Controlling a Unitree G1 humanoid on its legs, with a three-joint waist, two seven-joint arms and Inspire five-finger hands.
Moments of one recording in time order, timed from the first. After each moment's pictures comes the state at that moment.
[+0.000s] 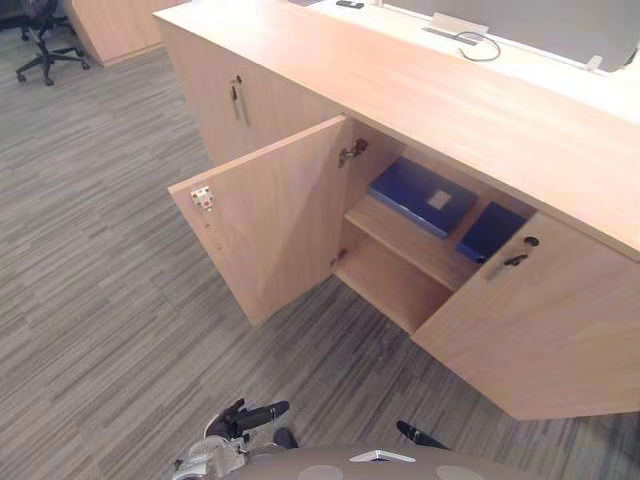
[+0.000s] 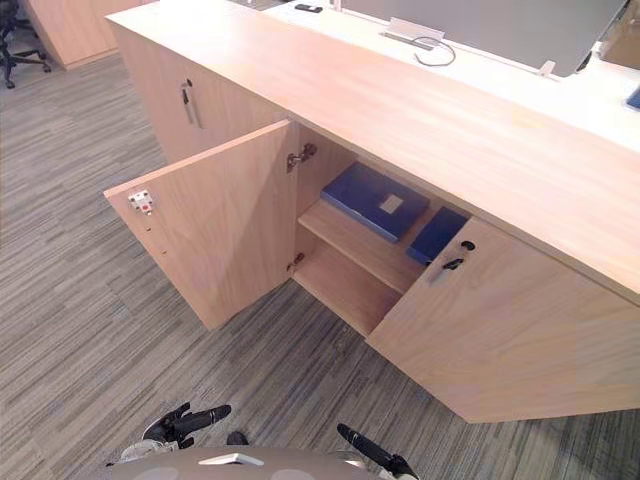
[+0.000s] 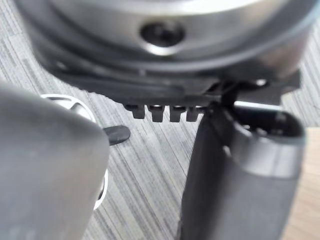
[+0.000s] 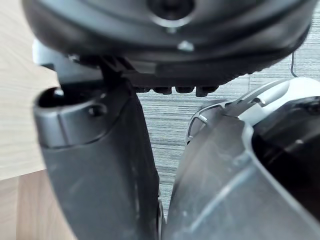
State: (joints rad) left arm 0.05 0.10 0.18 1.16 -0.23 -0.02 -0.10; right arm 0.10 -0.03 -0.52 1.17 0.13 0.03 0.06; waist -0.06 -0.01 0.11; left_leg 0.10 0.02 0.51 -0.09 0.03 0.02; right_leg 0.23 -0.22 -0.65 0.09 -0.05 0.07
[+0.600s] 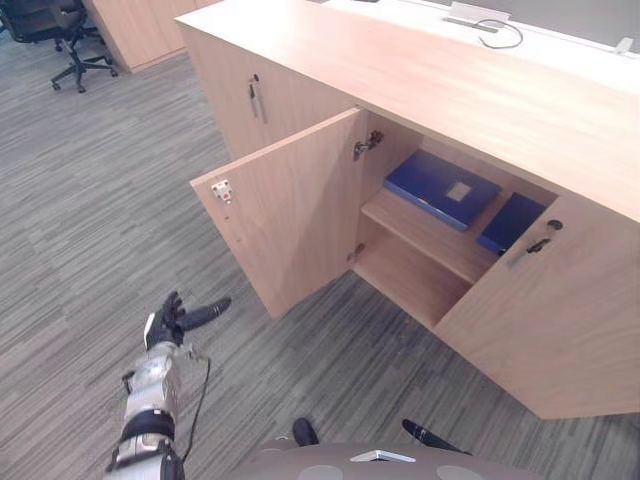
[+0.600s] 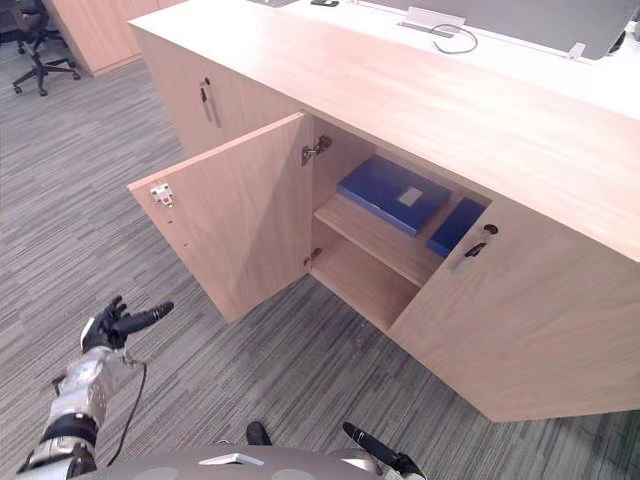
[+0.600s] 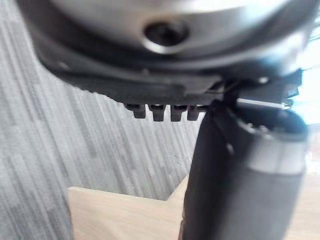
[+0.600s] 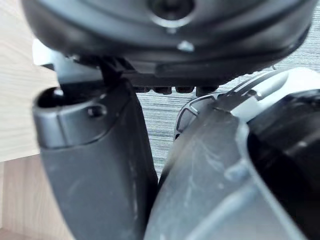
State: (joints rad) left arm -0.17 0.28 0.39 0.79 -0.18 0.01 -0.01; right arm 0.10 -0.07 -0.52 1.17 0.14 0.05 0.10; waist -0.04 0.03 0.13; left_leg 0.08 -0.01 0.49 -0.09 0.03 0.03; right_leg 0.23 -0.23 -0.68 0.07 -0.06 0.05
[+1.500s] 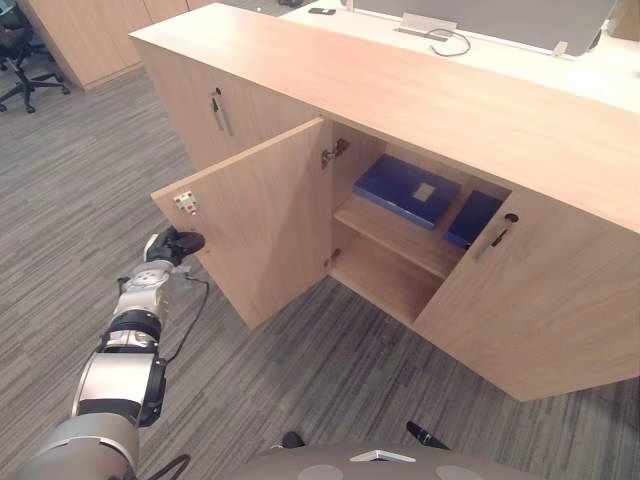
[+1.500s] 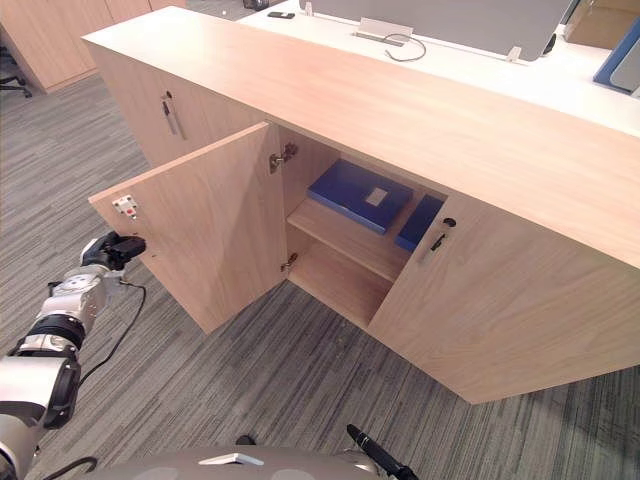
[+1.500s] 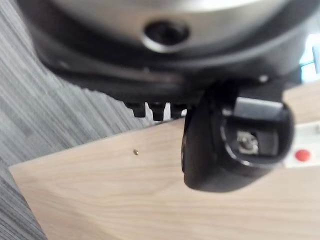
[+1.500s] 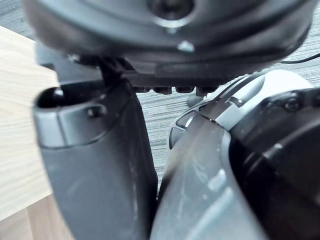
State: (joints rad) left arm -0.60 0.50 -0.01 1.09 -0.36 0.07 -0.02; right arm 0.14 -0.06 -0.58 1.16 0.21 0.06 0.14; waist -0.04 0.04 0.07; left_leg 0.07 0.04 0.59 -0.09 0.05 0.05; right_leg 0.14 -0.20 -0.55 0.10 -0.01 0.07
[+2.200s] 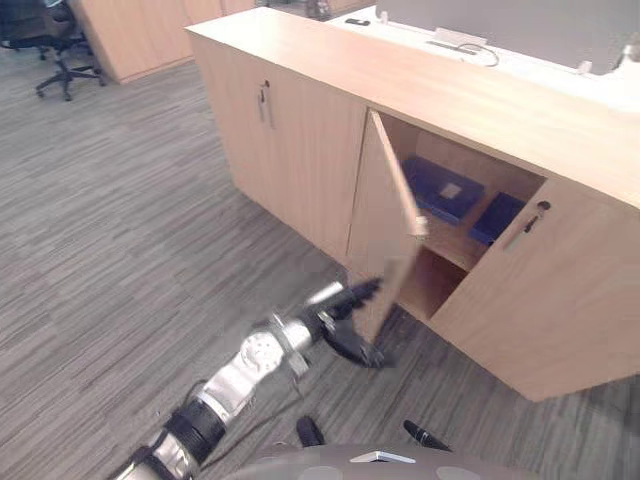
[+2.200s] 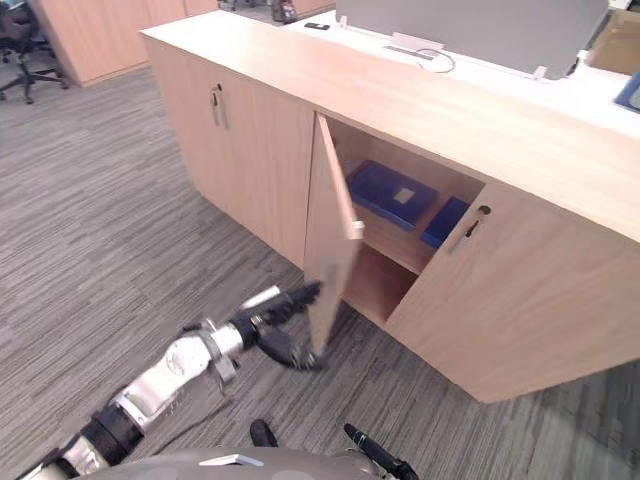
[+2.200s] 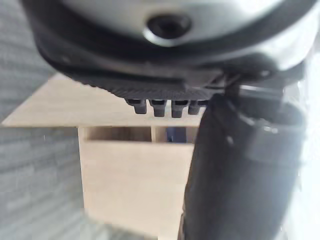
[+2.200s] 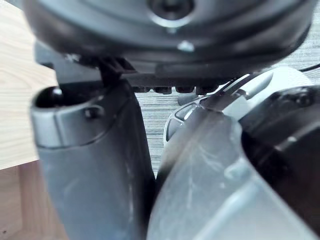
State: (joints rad) left arm -0.06 0.35 -0.66 0.10 -0.22 0.02 -0.33; right arm 0.13 -0.07 -0.52 1.17 0.20 0.03 0.14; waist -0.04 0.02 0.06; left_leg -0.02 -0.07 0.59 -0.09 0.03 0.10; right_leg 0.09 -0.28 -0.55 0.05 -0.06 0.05
